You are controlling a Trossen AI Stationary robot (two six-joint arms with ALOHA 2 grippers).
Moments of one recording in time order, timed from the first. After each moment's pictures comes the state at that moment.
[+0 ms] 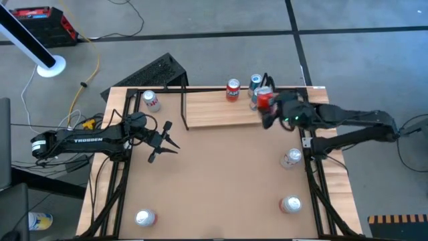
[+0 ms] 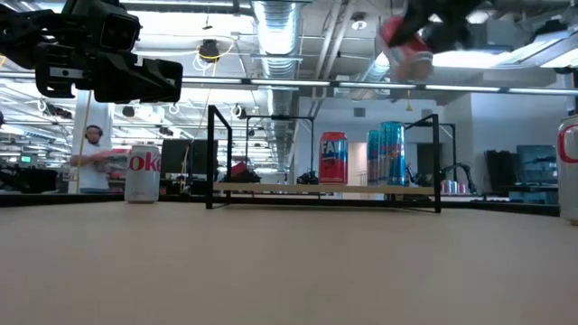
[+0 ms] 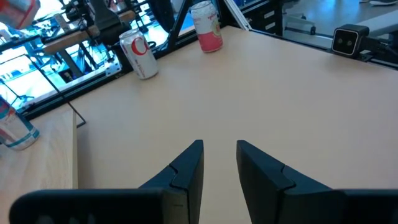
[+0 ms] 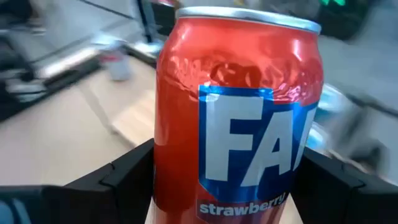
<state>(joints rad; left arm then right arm) 0.35 0.78 0.24 0.31 0.64 0.48 -0.06 0.96 0.99 -0.59 0.66 0.48</state>
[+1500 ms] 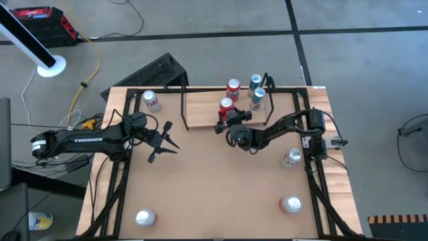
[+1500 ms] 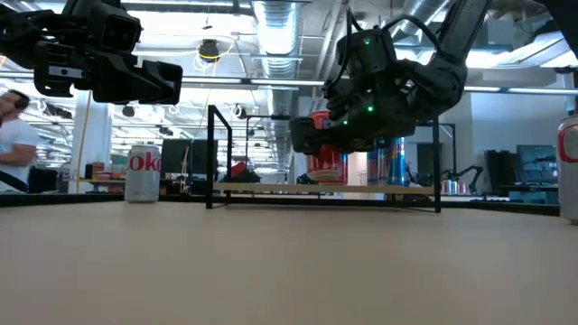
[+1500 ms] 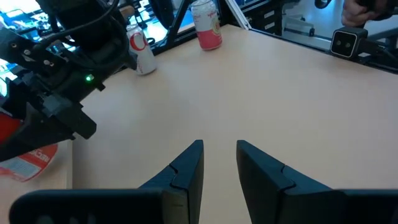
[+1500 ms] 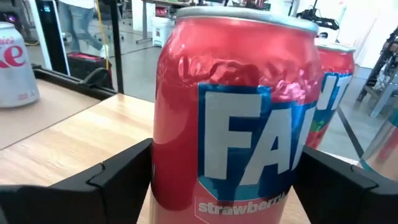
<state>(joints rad) 0.35 0.78 0.24 0.29 0.64 0.45 -0.07 1.97 0.86 0.89 1.10 0.13</state>
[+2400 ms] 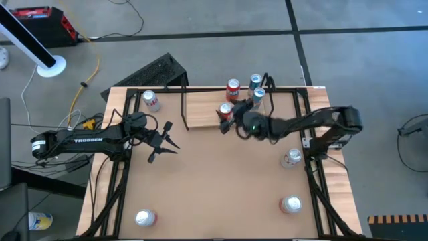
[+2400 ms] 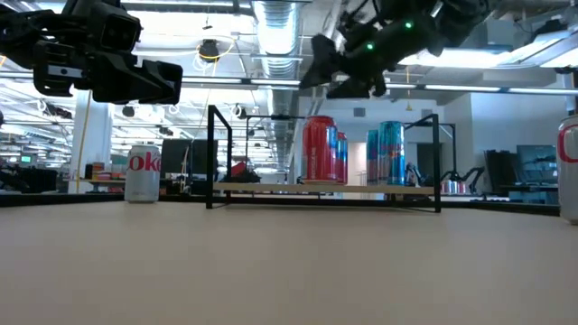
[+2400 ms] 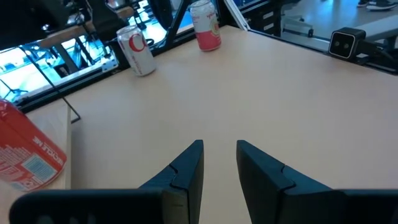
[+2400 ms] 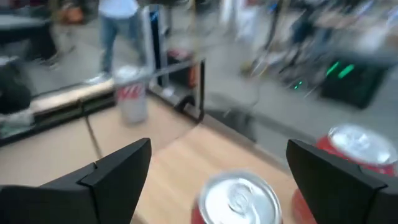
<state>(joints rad) 0.35 0.78 0.24 0.30 0.65 0.45 -0.10 1.54 0.88 0.46 0.69 0.13</state>
